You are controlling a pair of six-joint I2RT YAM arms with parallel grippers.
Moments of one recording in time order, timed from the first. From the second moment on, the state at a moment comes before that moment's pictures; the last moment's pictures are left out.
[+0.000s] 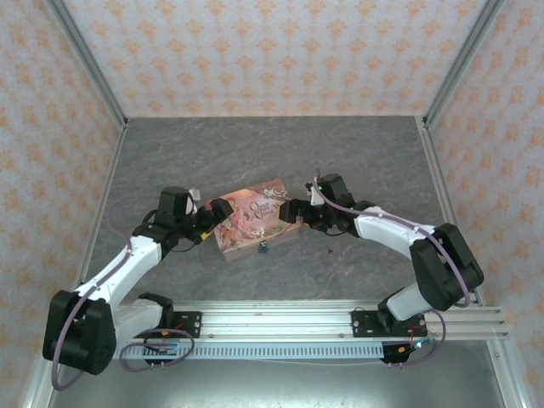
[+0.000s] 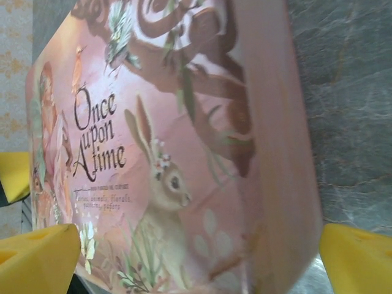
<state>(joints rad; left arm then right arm) -0.19 1.09 0.58 -0.30 0.43 -0.90 0.54 1.49 0.80 -0.14 -0.48 0.67</state>
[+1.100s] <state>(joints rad) -0.09 1.68 1.18 -0.33 0.41 -0.67 0.56 1.42 0.82 -0.26 -0.34 0.63</state>
